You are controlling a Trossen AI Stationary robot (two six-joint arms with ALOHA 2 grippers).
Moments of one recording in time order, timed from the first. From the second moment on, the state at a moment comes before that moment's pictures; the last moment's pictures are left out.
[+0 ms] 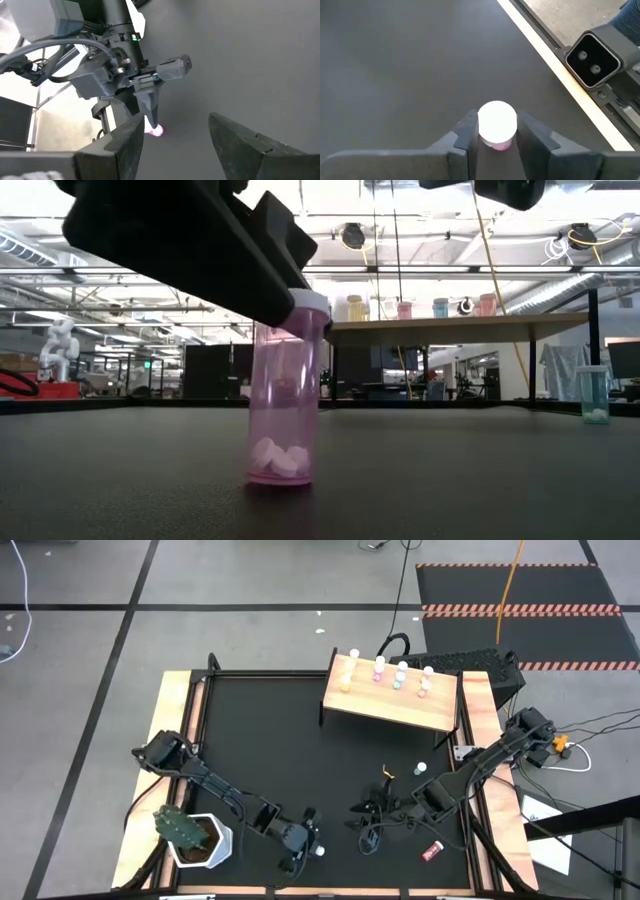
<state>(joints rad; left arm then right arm) -0.52 1.92 1.13 0.08 -0.03 -0.03 0.59 1.53 1.15 -0.37 0.44 1.01</state>
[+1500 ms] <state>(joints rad) 0.31 2.08 1.98 -0.32 0.02 0.10 0.47 0.80 1.15 -1.01 0.81 0.82</state>
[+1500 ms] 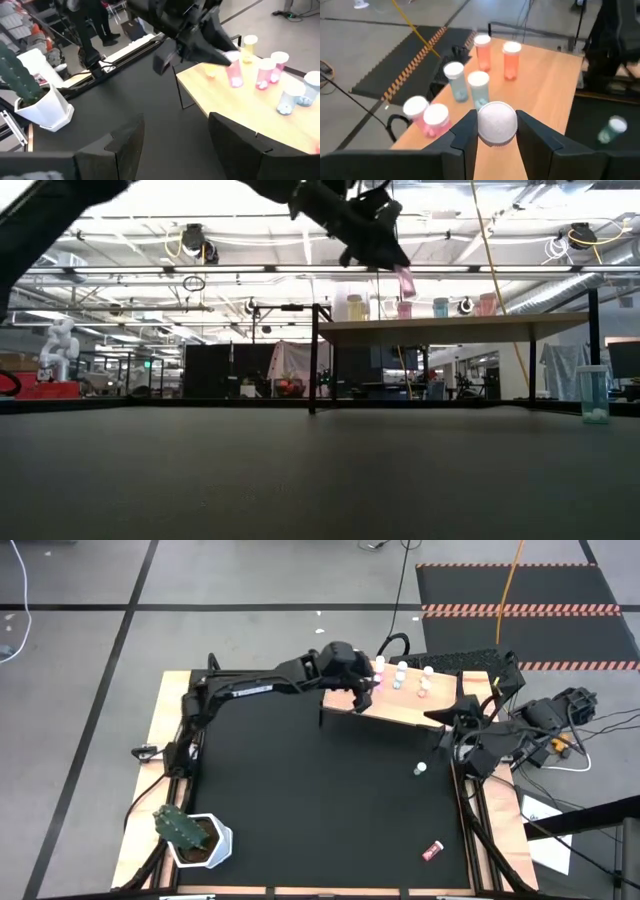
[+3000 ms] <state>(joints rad) 0.33 2.21 2.11 -0.48 0.03 0.26 0.33 0.78 1.15 -1.01 0.84 0.90</state>
